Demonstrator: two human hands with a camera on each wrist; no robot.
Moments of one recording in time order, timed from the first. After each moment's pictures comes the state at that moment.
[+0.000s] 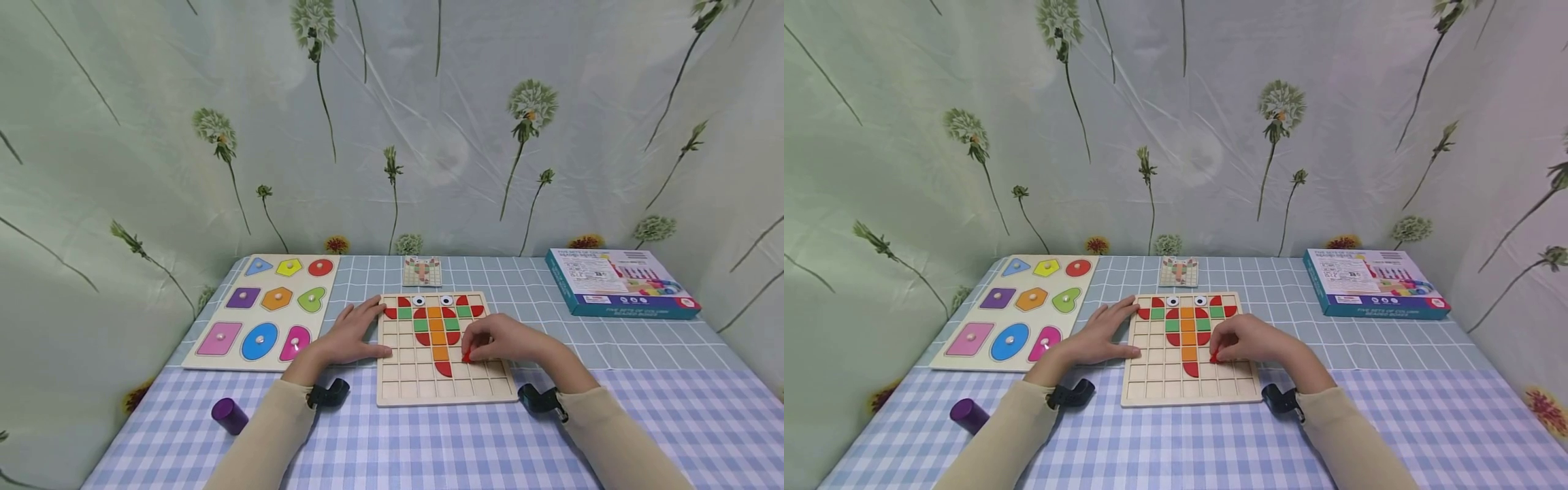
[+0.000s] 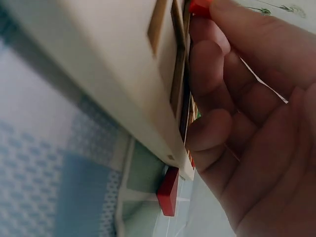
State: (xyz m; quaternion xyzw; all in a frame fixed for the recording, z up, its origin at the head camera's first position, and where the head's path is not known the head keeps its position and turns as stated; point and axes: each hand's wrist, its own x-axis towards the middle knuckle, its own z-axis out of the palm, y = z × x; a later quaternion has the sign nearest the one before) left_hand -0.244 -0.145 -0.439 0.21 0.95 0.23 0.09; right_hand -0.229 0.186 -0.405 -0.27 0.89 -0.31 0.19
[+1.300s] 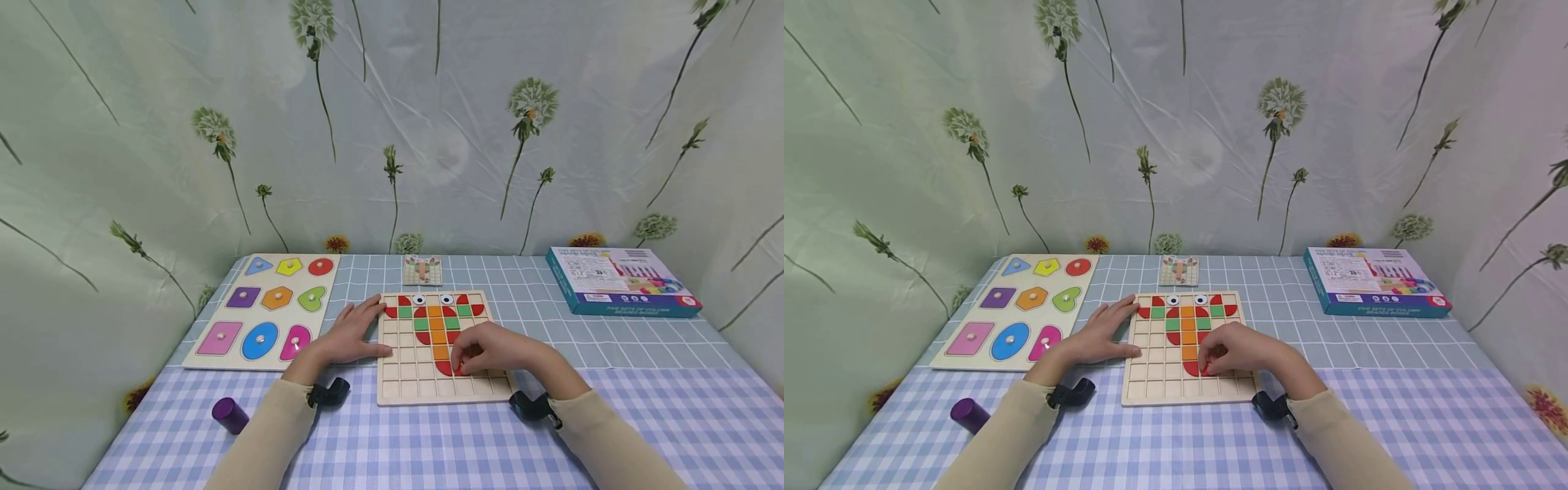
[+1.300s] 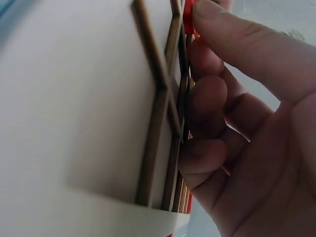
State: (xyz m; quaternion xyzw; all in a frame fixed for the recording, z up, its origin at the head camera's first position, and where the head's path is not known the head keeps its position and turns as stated) left_hand -0.245 -0.146 -0.440 0.21 0.95 0.23 0.09; right_hand -0.217 0.169 -0.406 -0.32 0.87 -0.31 0.22
